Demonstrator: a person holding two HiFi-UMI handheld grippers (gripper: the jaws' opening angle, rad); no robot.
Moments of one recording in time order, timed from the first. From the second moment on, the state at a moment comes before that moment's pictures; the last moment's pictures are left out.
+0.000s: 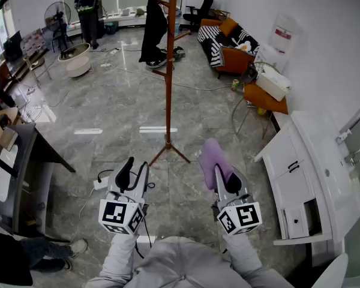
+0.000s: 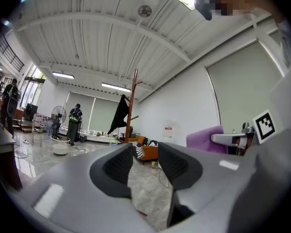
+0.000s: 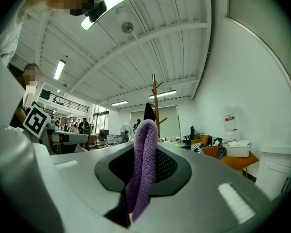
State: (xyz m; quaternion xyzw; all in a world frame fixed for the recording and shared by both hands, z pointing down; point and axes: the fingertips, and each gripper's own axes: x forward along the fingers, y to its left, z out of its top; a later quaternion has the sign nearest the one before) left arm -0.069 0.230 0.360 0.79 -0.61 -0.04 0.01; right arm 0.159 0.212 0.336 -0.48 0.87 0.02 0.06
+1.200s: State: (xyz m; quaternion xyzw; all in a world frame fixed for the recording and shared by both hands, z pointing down) left arm -0.022 0.206 0.368 0.78 -0.62 -0.02 0.01; right arm 0.208 0.185 0.354 -0.46 0.88 -0.01 0.08
